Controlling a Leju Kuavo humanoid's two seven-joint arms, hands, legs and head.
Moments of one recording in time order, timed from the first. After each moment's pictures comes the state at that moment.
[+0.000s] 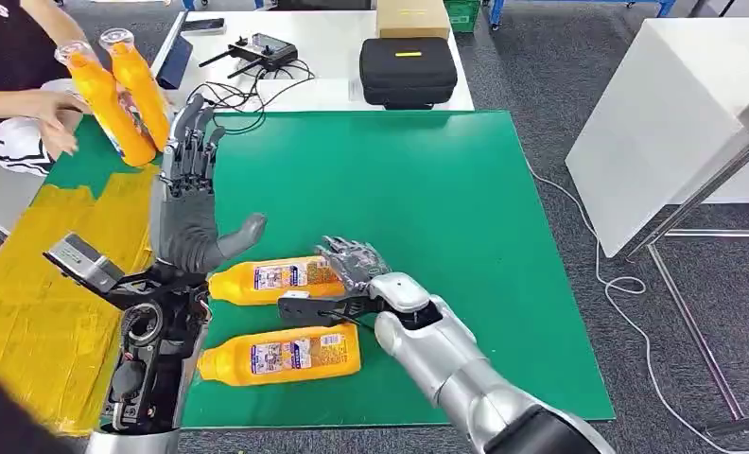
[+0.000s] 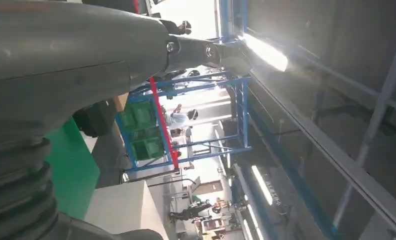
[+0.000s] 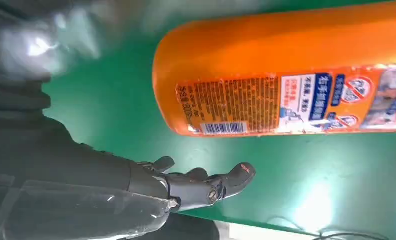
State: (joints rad) left arm -0.34 -0.20 -0.11 -1.19 -0.08 -0.26 -0.61; right arm -0.63 0.28 0.50 -0.28 1.14 0.06 -0.07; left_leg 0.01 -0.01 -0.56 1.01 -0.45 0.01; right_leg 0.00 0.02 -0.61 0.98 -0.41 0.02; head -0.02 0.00
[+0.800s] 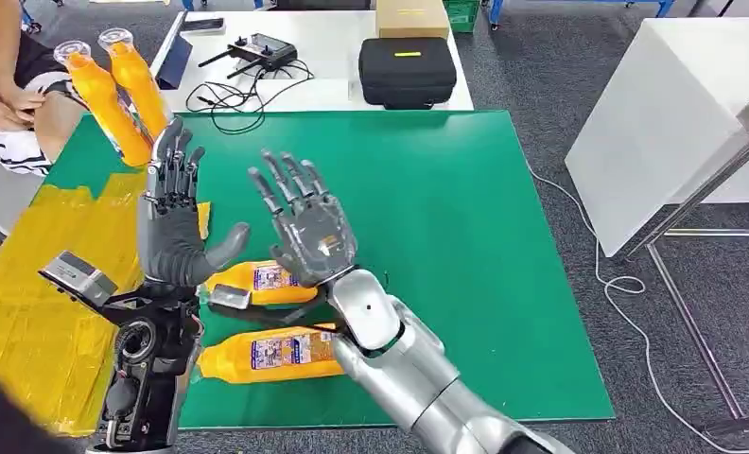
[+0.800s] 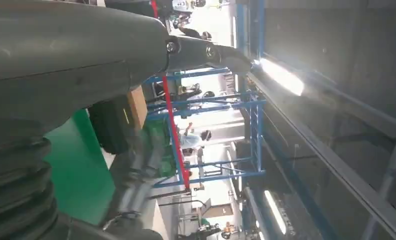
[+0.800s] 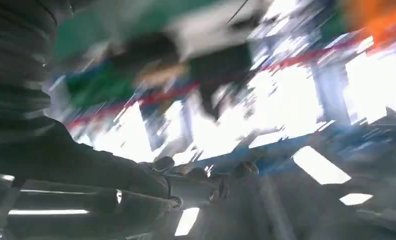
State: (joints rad) left arm -0.27 -0.19 -0.07 -1.21 -0.08 -0.20 -0.63; right arm -0.53 0.35 0.64 -0.62 1.25 -0.46 -0.06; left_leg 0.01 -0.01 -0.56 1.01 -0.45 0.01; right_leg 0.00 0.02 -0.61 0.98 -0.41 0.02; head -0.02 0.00
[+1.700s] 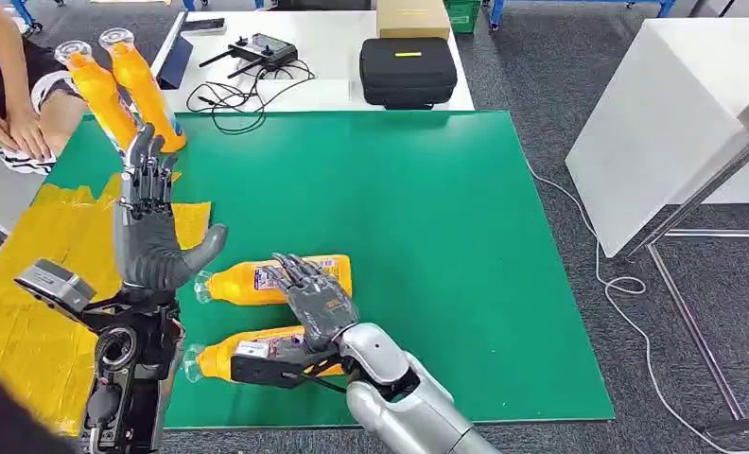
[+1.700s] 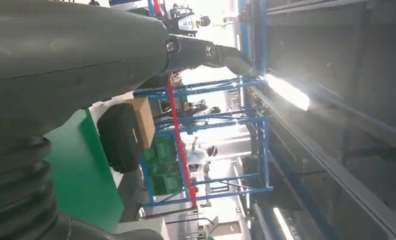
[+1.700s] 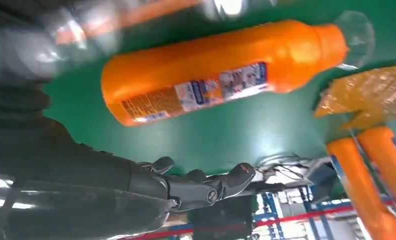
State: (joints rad) left arm -0.25 -0.16 -0.02 -1.24 -0.08 -0.19 -0.62; right arm -0.36 0.27 0.71 -0.66 1.06 -0.14 -0.02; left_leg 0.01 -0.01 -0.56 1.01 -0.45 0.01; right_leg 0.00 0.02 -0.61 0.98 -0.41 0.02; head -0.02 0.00
